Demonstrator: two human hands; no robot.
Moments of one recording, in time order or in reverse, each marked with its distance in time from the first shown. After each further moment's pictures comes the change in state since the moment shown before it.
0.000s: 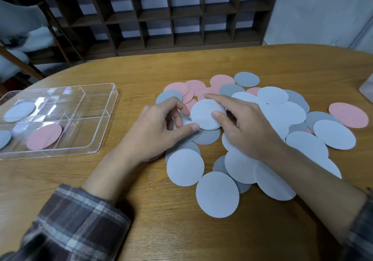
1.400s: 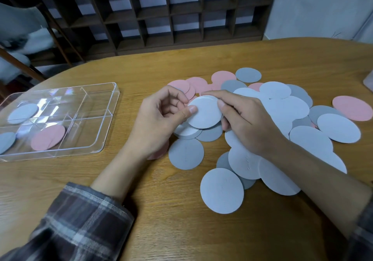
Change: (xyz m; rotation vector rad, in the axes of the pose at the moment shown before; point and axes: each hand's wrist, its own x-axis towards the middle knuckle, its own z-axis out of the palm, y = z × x) left_hand 0.005 -0.005 0.015 -0.658 0.138 -0.036; right_hand 0.001 -0.007 0.000 0.202 -0.031 0.088
